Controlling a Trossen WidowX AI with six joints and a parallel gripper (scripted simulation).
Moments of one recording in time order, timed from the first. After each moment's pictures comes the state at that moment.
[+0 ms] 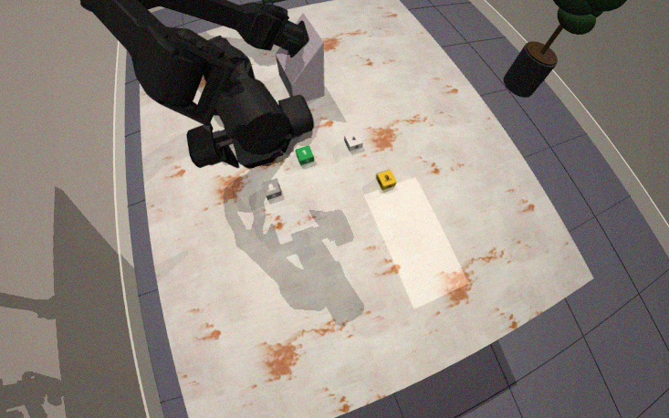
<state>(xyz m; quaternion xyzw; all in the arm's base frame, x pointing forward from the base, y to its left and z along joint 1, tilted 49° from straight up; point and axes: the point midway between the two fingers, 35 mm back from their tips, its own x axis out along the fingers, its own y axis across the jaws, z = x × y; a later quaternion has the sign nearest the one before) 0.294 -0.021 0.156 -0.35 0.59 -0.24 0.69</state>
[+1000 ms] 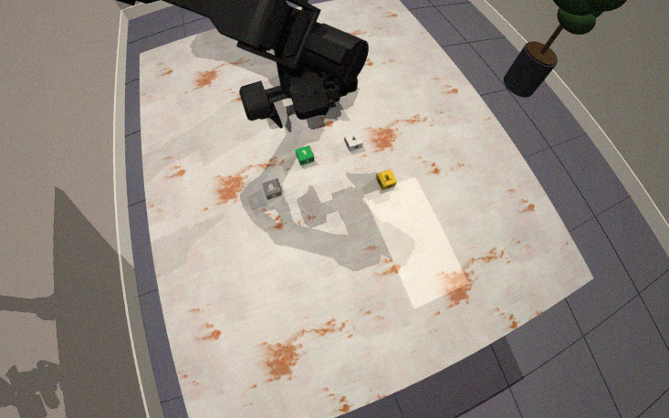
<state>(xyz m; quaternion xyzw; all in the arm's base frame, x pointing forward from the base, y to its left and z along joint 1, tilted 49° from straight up) 0.234 0.031 0.080 -0.35 0.59 -0.23 0.69</state>
